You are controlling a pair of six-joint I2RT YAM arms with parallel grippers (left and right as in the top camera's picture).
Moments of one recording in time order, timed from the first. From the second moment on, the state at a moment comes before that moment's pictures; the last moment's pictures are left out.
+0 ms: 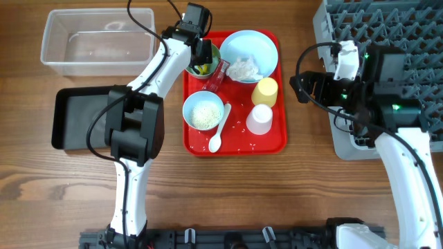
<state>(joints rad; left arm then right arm) -0.33 2.34 1.93 -0.71 -0.09 -0.33 0.00 1.30 1.15 -0.71 -0.45 0.13</state>
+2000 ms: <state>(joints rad) -0.40 2.27 1.93 -0.91 0.11 -0.11 0.00 1.31 1.15 -0.72 -0.45 0.13</state>
